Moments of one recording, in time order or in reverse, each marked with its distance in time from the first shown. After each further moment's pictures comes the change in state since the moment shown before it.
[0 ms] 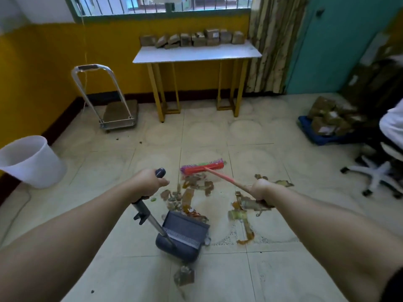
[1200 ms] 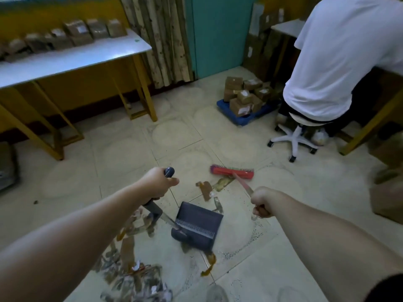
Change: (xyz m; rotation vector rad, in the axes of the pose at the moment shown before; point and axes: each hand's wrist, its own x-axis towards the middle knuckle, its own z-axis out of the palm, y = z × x) left_hand 0.216 0.367 0.161 0.257 -0.334 0.314; right_hand 0.240 0.197 -0.159 0.684 -0.003 0.471
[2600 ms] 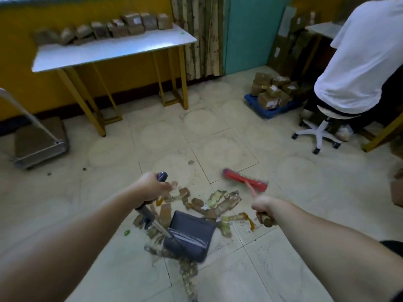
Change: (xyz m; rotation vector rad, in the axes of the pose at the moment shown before) left_hand -0.178 -0.264 -0.069 -0.052 0.036 -0.023; right_hand -0.192 0.034 0.236 -0.161 -0.042 -0.113
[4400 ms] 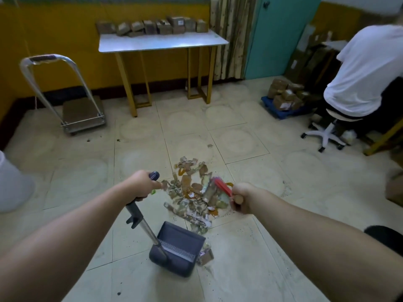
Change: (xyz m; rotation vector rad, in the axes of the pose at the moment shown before) left_hand -0.259 -0.241 0.012 -0.046 0.070 -0.138; right_hand -0.252 0.045 0.239 0.569 -0.145 -0.033
